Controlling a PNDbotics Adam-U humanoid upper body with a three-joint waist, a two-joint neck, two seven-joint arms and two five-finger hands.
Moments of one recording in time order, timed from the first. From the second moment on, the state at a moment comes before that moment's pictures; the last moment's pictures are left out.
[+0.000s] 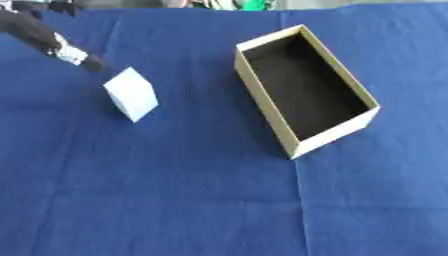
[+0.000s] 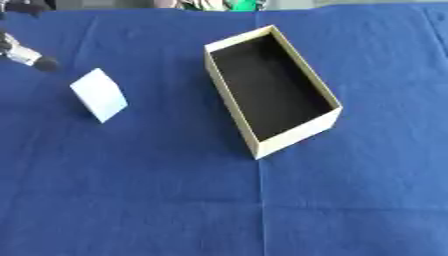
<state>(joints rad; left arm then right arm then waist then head) -1.05 0.77 -0.36 -1.37 -0.66 0.11 -0.90 -0.26 -0.70 -0.14 -1.99 -0.10 -0.24 -0.69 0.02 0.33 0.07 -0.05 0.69</state>
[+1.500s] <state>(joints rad) -1.07 0.69 -0.35 -1.15 -0.77 -0.54 -0.57 -0.27 -0.70 -0.12 -1.99 -0.10 -0.24 -0.68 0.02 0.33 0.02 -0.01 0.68</state>
